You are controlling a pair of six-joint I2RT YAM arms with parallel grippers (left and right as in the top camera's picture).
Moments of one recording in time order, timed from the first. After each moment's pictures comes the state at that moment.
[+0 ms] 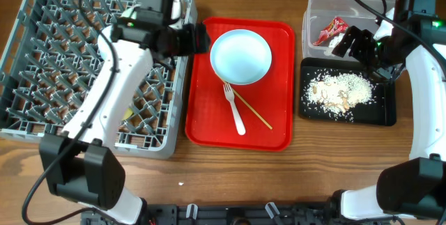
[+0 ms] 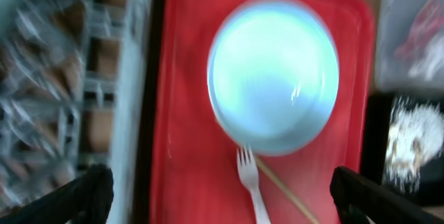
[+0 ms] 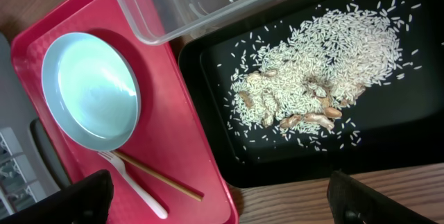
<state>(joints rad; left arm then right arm) -0.29 1.74 1.54 -0.89 0.19 -0.38 -0.18 1.64 1.59 -1.26 -0.23 0.34</state>
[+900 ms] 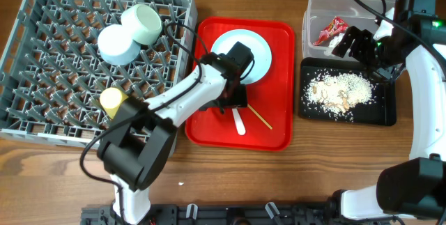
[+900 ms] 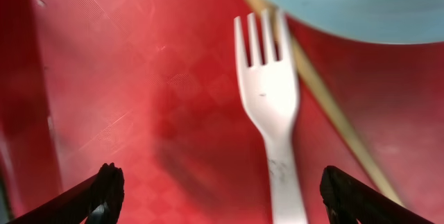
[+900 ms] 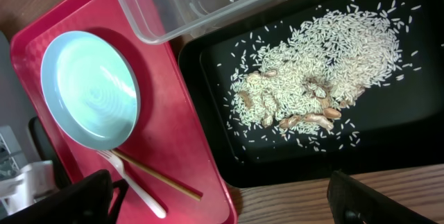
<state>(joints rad) -0.65 1.98 1.39 -0.91 -0.02 -0.70 -0.18 1.64 1.59 -1.26 -0.23 0.33</state>
